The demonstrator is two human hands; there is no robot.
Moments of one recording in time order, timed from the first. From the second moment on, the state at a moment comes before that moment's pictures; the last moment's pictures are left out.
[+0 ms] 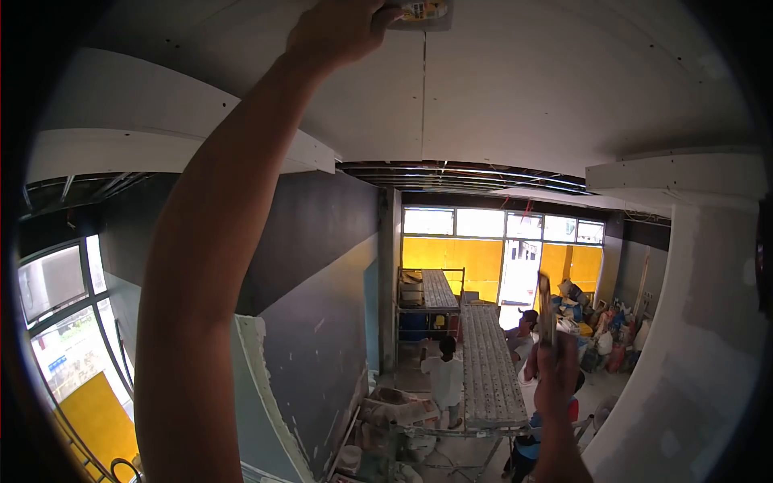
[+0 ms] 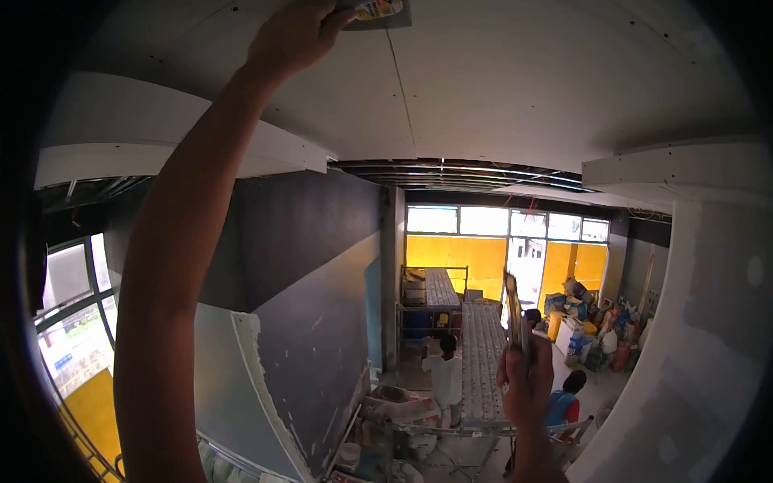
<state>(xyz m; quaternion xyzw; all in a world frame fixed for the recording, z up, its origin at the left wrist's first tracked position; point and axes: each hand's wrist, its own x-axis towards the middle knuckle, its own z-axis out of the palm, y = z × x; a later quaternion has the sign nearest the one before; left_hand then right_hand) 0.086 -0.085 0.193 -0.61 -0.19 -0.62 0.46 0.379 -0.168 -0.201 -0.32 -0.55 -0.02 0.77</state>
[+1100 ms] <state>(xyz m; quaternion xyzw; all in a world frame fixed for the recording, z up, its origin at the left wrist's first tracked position) 0.087 -0.080 0.197 -0.61 -0.22 -0.61 0.46 0.300 -0.129 0.108 -0.17 -0.55 -0.52 0.63</state>
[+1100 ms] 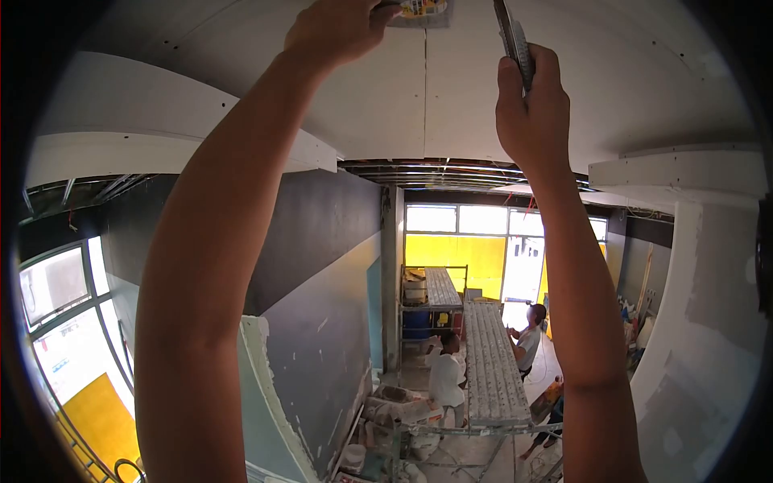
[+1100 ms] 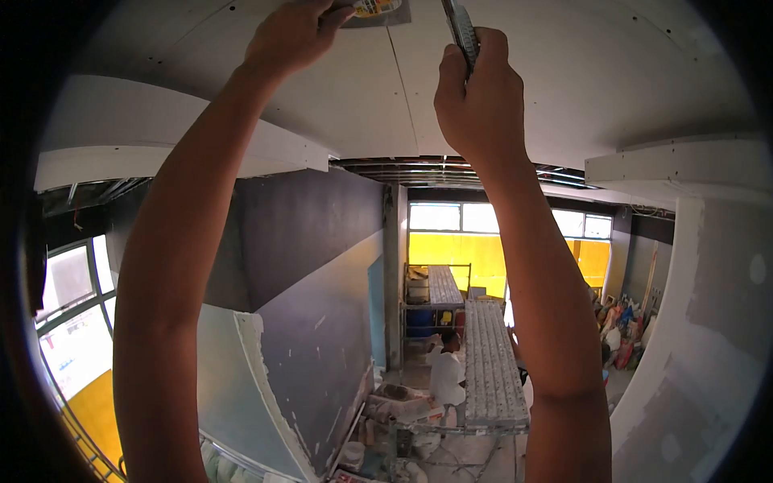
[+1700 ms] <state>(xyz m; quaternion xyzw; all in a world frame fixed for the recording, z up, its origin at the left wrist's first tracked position) 0.090 -0.086 0.195 -0.61 -0.25 -0.61 0.44 0.285 -0.101 0.124 -0.17 -0.54 -0.51 0.65</state>
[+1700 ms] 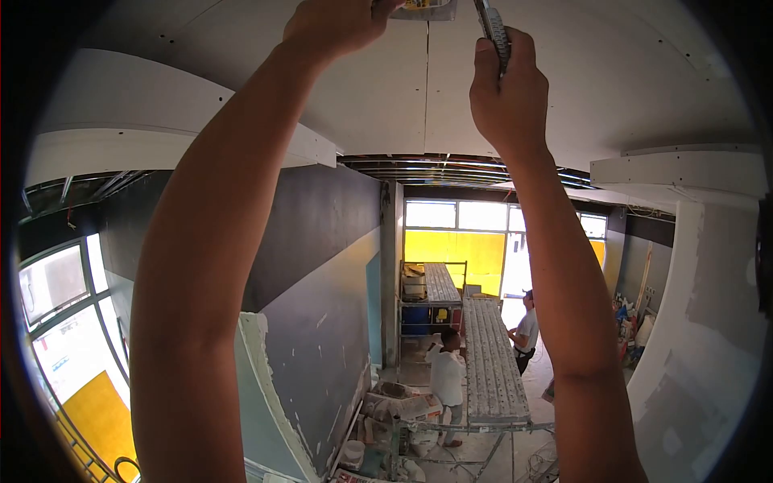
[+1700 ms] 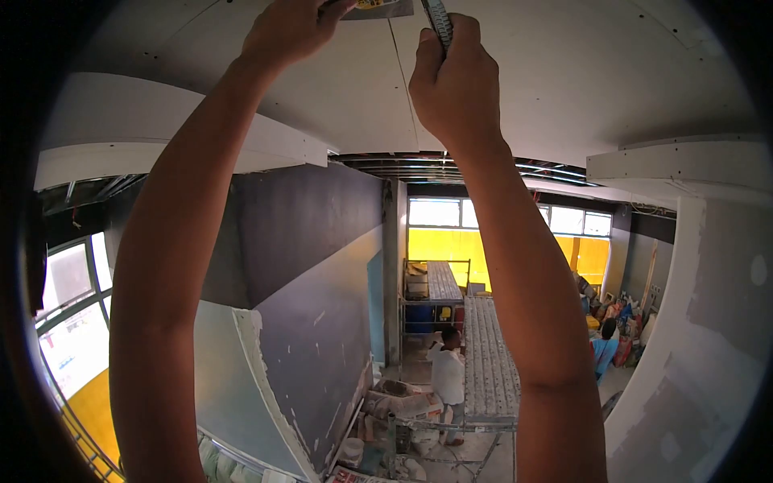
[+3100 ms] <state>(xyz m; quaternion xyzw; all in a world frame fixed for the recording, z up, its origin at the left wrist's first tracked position) 0.093 -0.077 0.192 -0.59 -0.23 -0.62 0.46 0.302 -0.005 0.133 -0.23 -0.52 -0.51 0.65</state>
